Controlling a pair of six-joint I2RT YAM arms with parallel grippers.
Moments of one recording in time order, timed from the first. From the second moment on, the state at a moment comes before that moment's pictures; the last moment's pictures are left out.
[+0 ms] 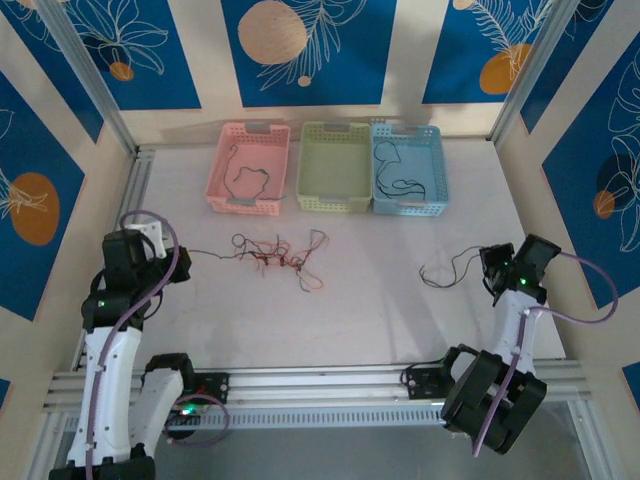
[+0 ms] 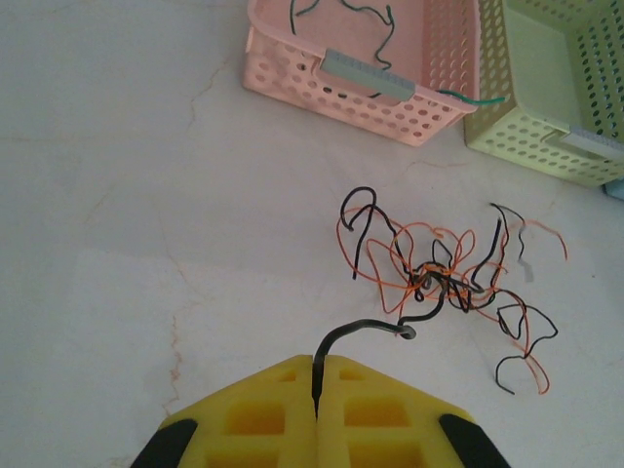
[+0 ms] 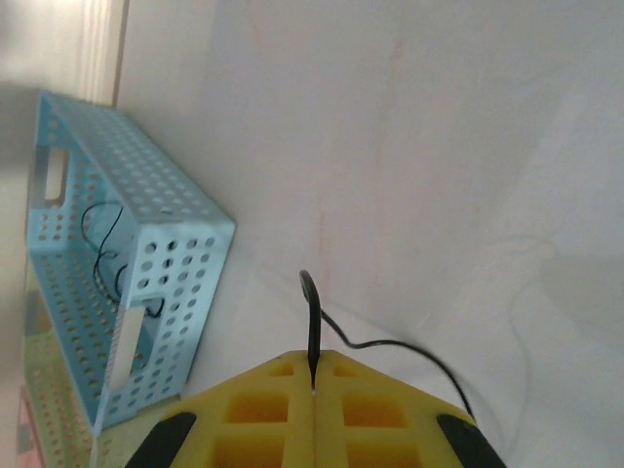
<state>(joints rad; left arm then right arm) 0.08 0.72 0.84 -0.85 0.25 -0.24 -0.55 0.96 0.56 -0.35 -0.38 0.86</state>
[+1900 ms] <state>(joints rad) 0.08 0.77 0.84 -0.83 0.36 -0.24 -0.05 2.04 1.80 -0.50 -0.13 0.73</state>
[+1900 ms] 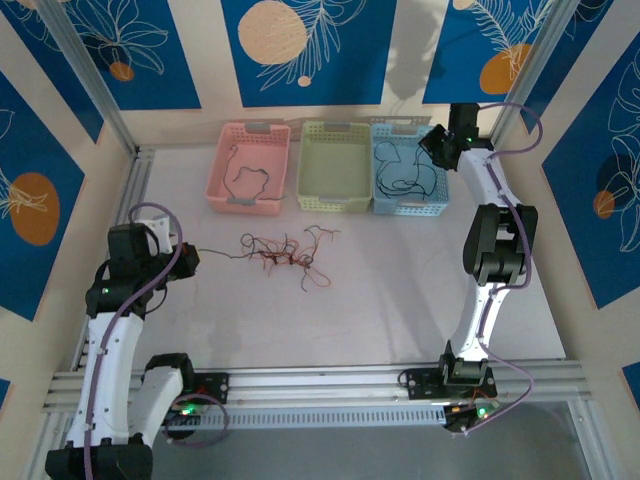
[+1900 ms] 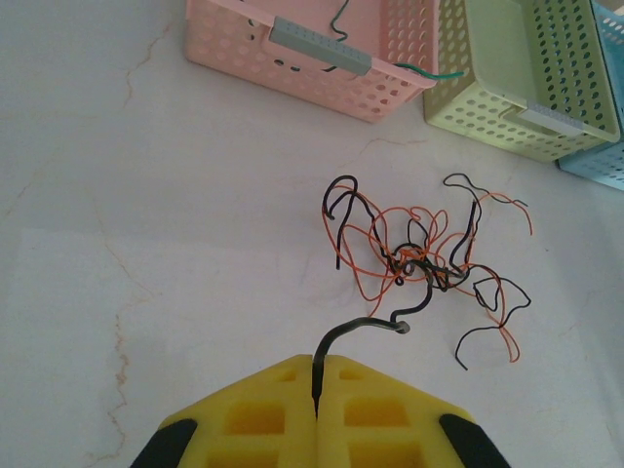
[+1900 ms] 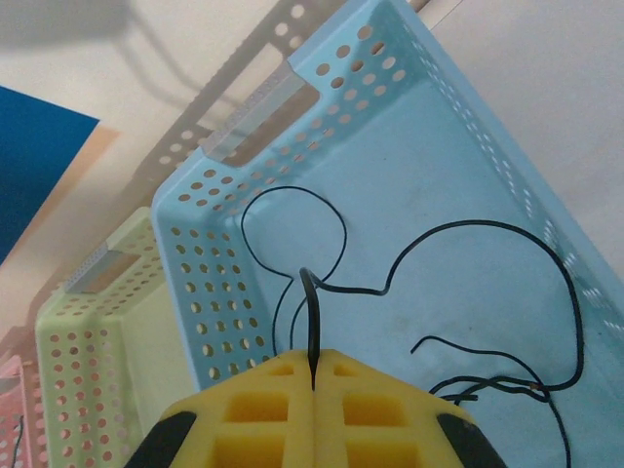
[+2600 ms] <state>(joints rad) 0.07 0.82 0.83 -0.81 0.43 -0.24 0.05 1.57 1.34 -0.45 -0.13 0.70</state>
